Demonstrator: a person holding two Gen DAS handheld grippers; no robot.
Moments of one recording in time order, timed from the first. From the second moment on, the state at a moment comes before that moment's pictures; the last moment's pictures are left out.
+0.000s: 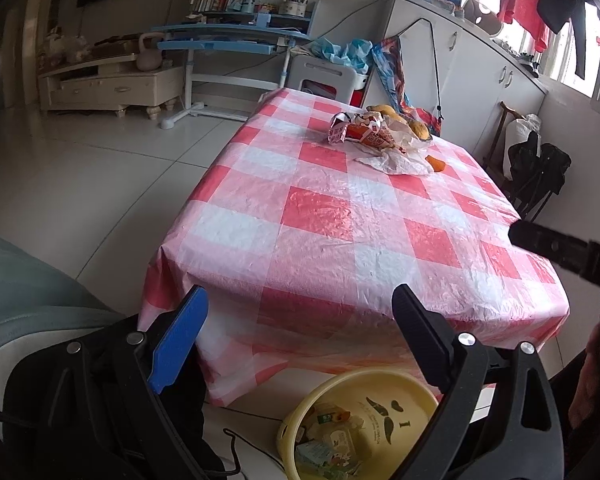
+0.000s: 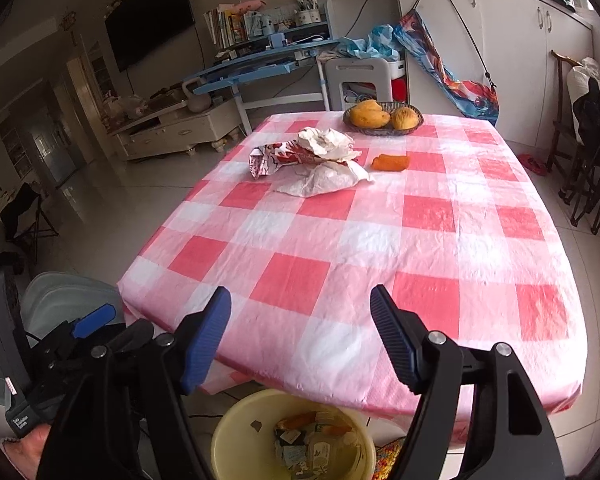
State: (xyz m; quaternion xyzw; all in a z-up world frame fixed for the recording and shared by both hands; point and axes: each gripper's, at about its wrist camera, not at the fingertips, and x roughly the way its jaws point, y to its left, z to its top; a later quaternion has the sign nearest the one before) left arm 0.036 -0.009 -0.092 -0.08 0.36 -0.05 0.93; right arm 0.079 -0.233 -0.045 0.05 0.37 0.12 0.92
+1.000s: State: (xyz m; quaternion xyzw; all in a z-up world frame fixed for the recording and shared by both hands) left arm 0.197 -0.046 -0.044 -0.02 0.36 -0.10 0.93; right arm 0.218 -0.257 -0.067 0.04 0.45 0.17 0.88
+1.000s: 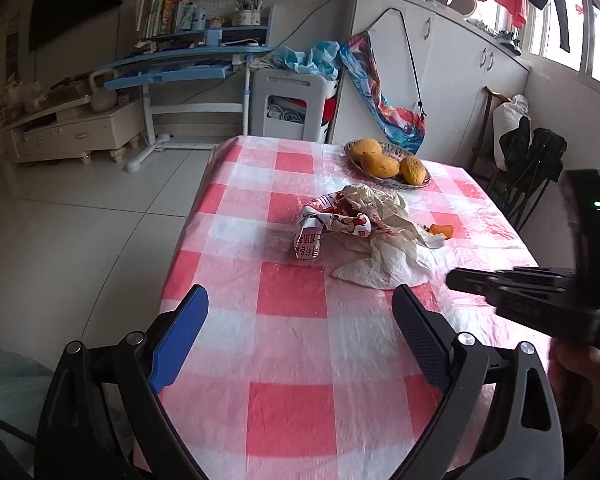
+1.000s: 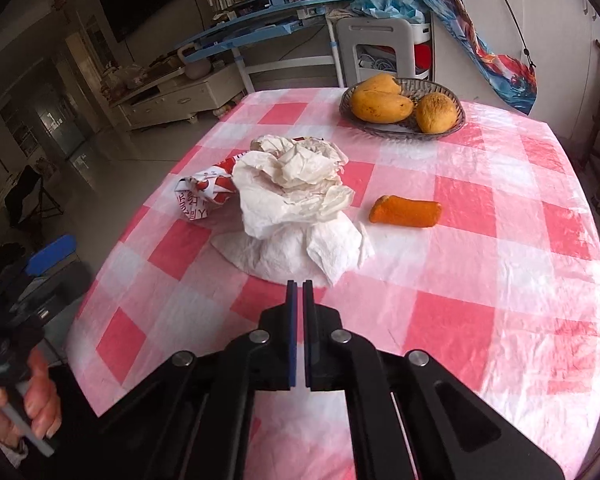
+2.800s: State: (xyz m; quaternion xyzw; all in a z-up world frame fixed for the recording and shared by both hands) left arm 0.133 -0.048 -0.073 0.01 0.43 -0.11 0.89; right arm 0.147 -0.290 -0.085 0.16 0.47 0.16 0.85
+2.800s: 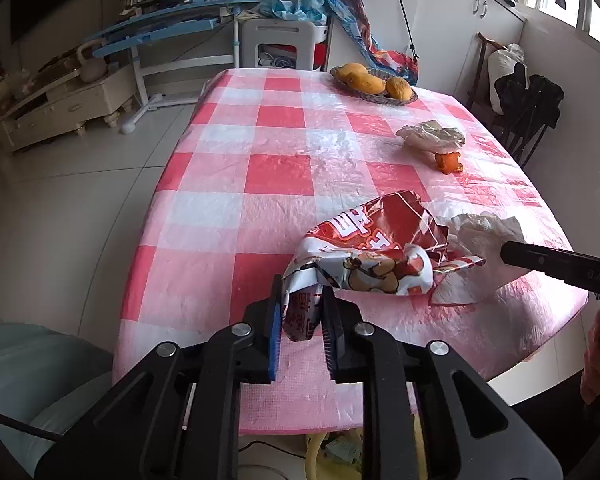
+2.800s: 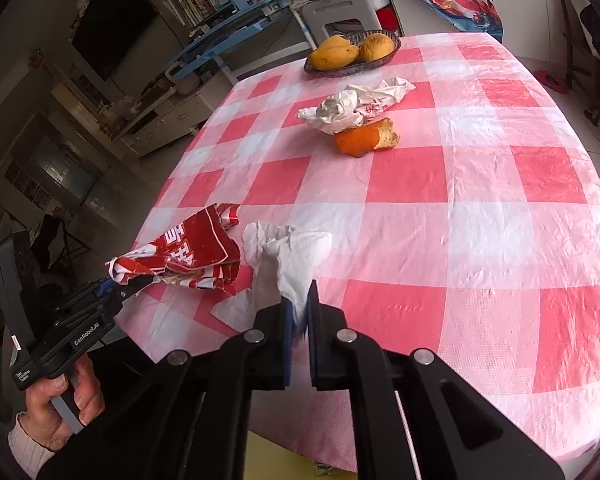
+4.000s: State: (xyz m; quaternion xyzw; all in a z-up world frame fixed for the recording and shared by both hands) left arm 0.032 -0.012 -0.050 -0.04 0.40 -0.13 0.90; right arm 0.008 -0.250 -0.055 0.12 0.42 0.18 0.88
